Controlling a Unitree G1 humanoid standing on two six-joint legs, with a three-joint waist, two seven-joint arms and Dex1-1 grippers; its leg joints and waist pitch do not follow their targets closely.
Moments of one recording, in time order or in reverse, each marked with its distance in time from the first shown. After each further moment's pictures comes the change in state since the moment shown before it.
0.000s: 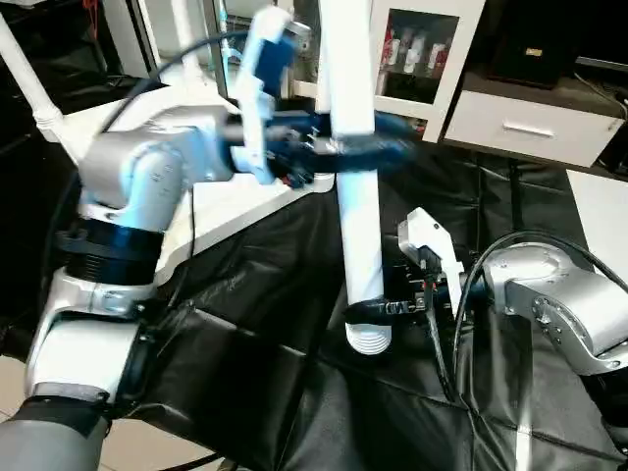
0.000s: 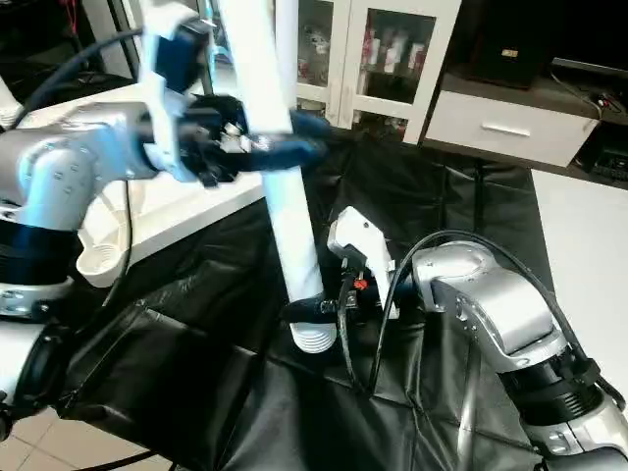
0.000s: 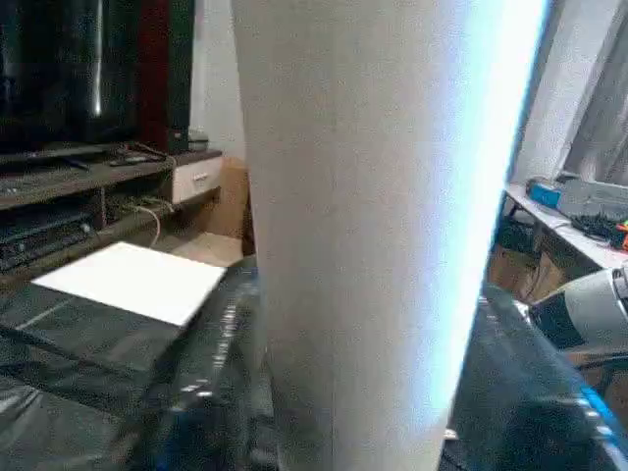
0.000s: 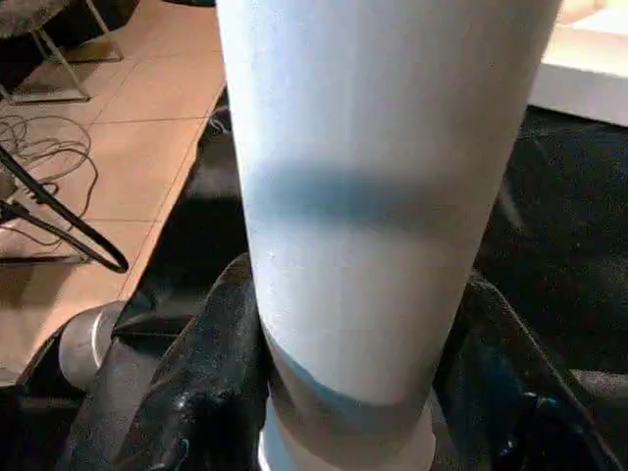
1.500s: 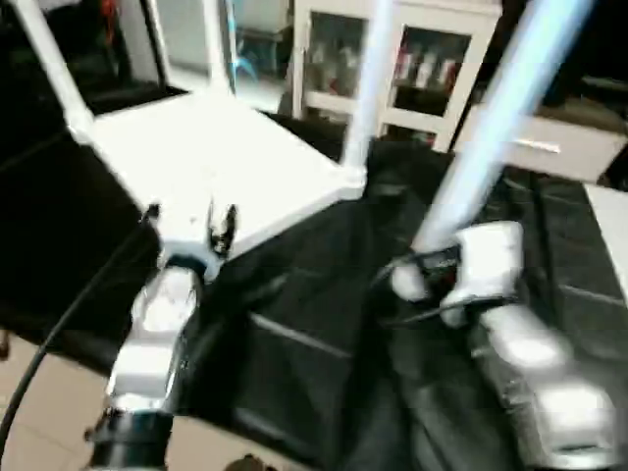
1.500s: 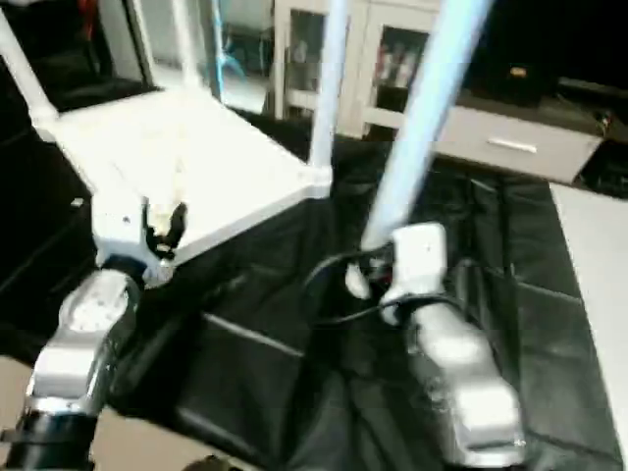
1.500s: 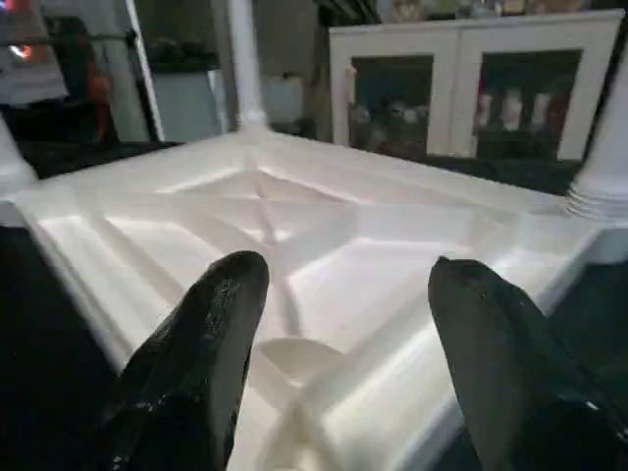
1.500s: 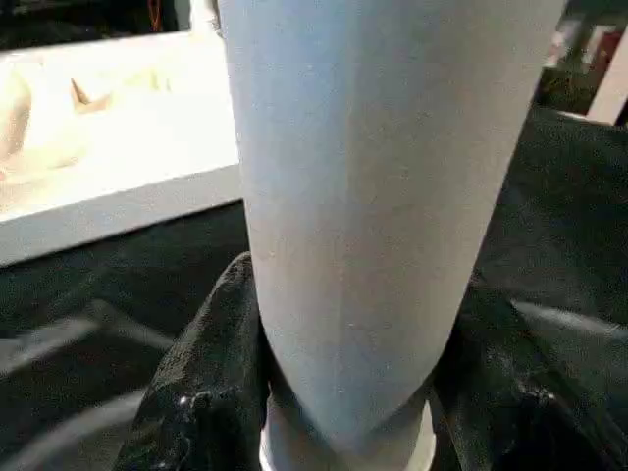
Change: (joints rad) left arm 0.724 -0.213 0.109 -0.197 0.689 -0.546 1.170; right arm 0.383 0.470 -0.277 -0.123 -0.275 -0.173 -0.912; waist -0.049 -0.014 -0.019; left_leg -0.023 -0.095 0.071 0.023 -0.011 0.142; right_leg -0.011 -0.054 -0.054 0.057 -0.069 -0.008
